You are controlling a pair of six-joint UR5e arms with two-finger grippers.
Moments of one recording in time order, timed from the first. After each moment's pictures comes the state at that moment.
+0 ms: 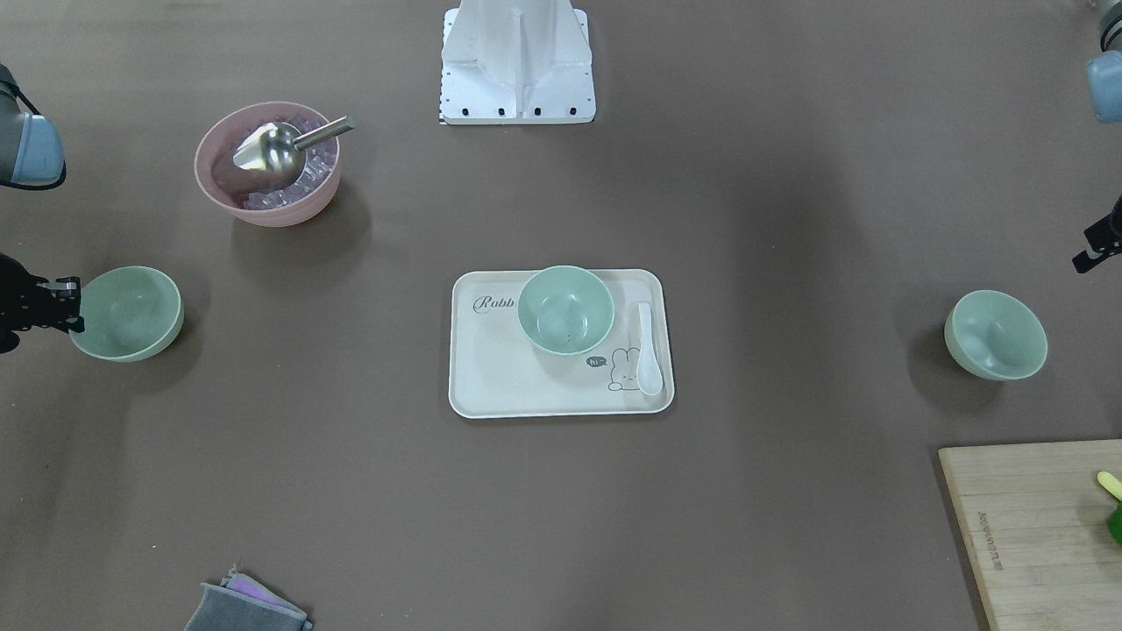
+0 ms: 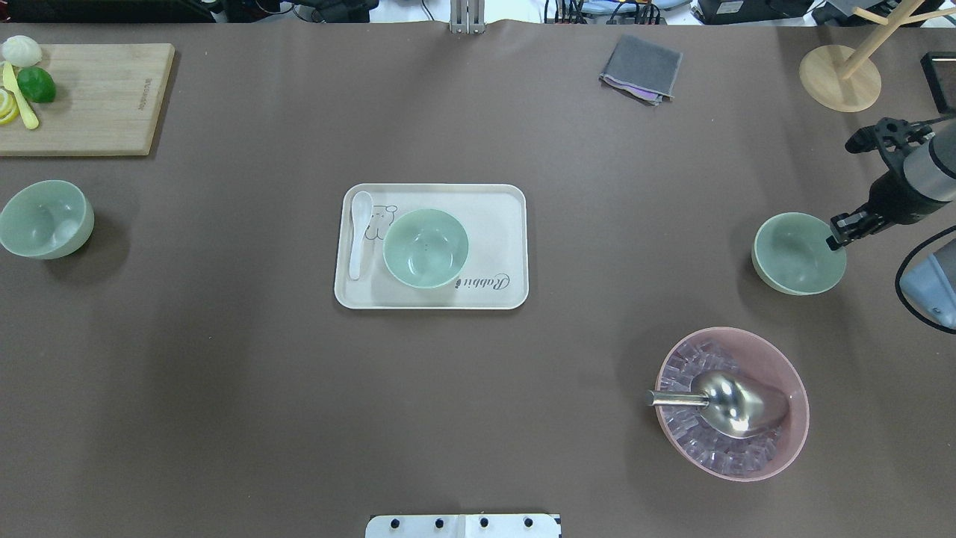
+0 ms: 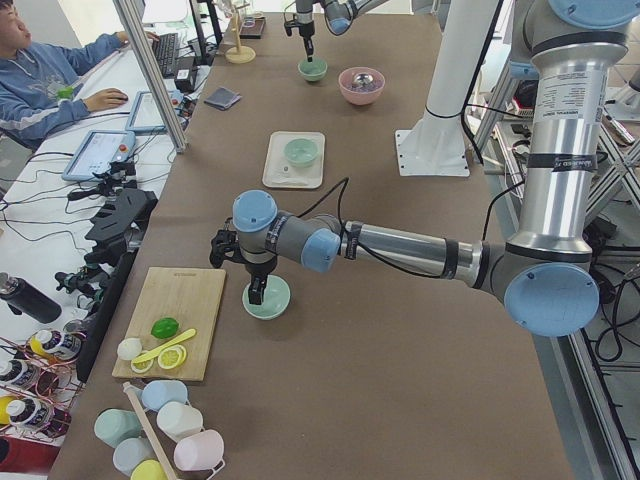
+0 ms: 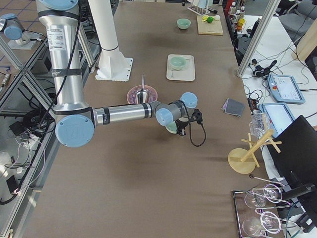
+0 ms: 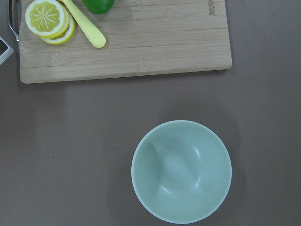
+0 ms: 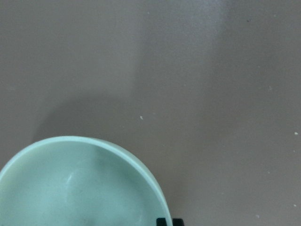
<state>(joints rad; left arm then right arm) -1.40 -1.61 -1.67 -1.78 -2.38 -0.28 1.08 -1.47 1.57 -1.26 2.31 0.38</state>
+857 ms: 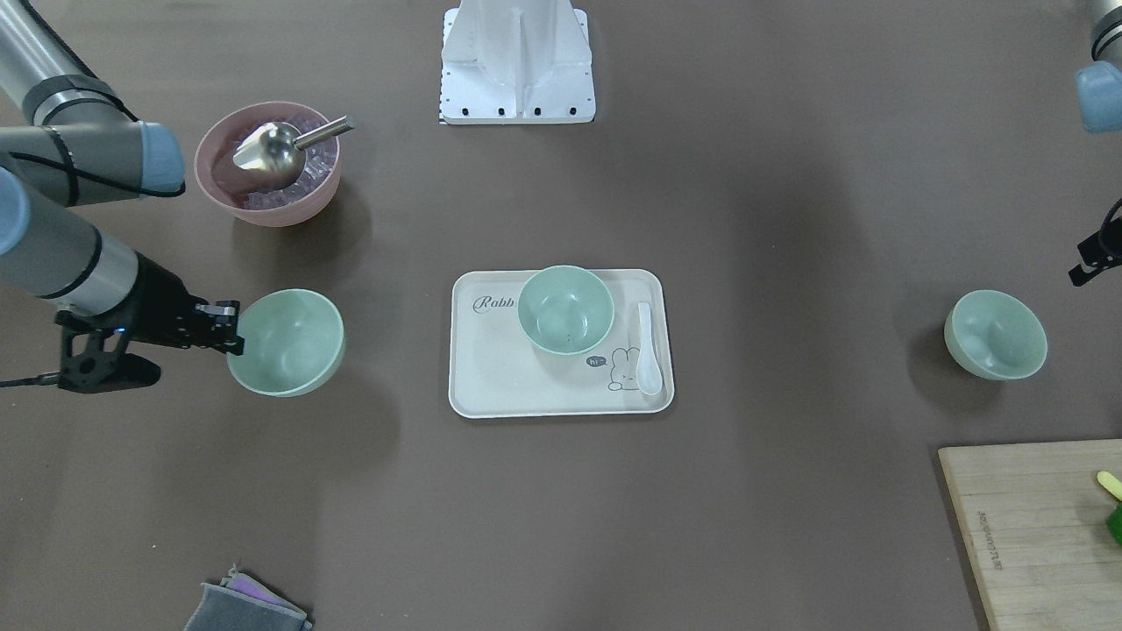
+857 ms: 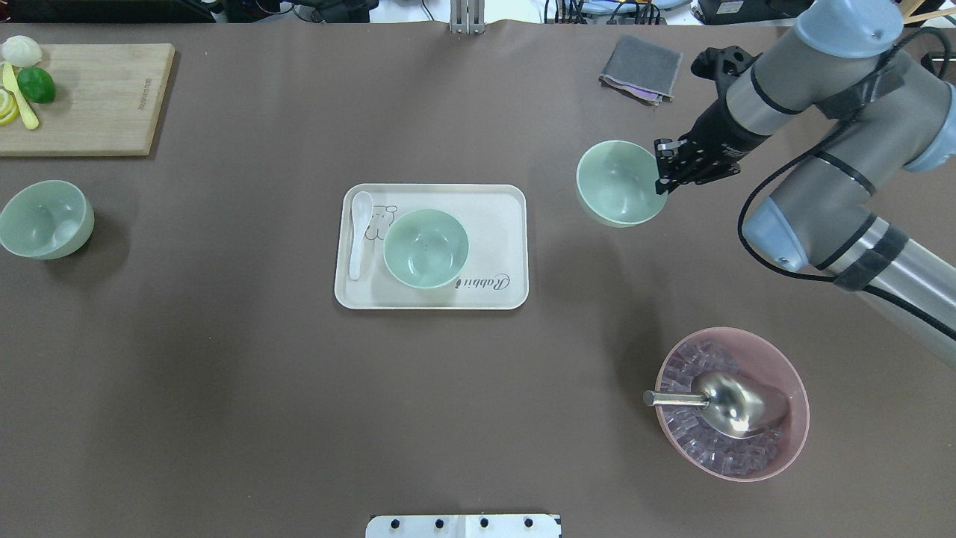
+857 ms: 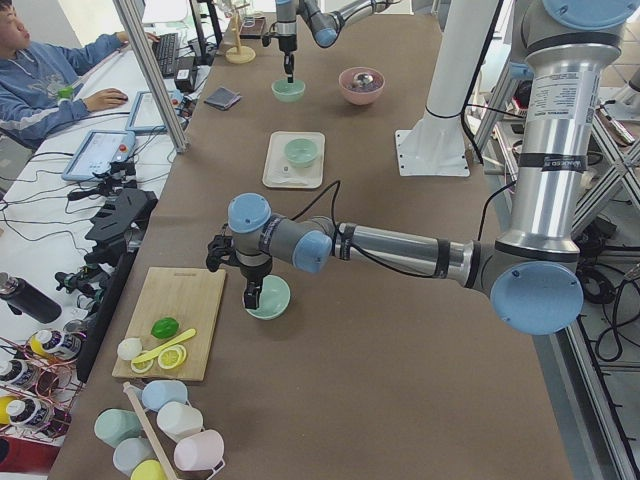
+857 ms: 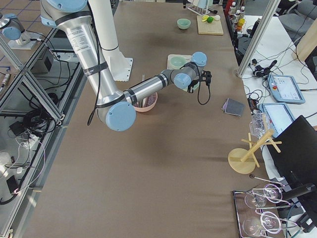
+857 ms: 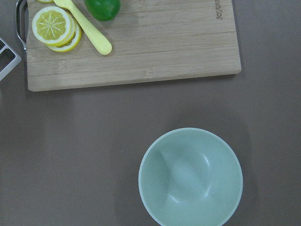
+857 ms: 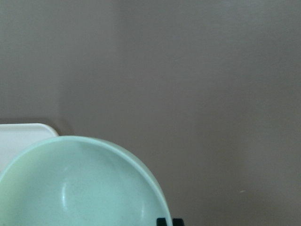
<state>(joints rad) -1.36 -1.65 -1.60 -1.79 -2.31 -0.30 0.92 -1.09 1.58 -1.26 2.33 1.04</state>
